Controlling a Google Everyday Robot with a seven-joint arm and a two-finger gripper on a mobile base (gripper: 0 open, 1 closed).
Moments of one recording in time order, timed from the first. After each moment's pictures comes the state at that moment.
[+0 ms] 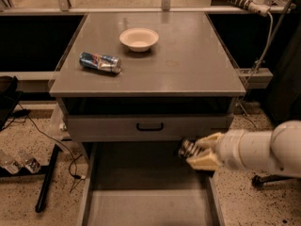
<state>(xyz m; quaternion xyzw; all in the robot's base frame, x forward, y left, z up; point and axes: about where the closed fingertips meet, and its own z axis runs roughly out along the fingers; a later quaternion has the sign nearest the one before) 0.465 -0.155 0.723 -0.45 0.81 0.12 0.37</state>
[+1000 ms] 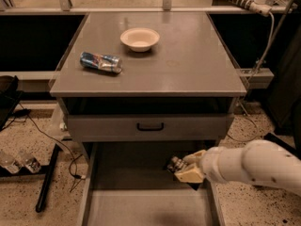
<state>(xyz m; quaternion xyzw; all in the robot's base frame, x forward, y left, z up) 0.461 -0.129 0.636 -0.43 0.83 0.16 0.34</state>
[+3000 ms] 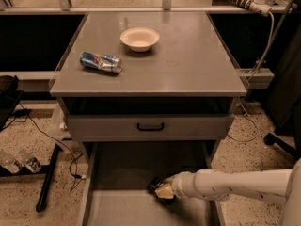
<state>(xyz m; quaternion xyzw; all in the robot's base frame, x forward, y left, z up) 0.504 -0.071 0.384 -0.37 0.86 0.18 0.29</state>
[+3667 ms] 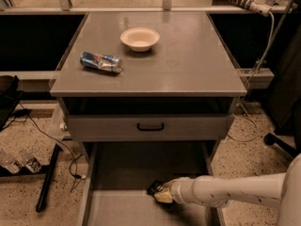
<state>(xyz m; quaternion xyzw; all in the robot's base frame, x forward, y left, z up) 0.494 -0.069 0.365 -0.36 0.87 0.18 0.29</state>
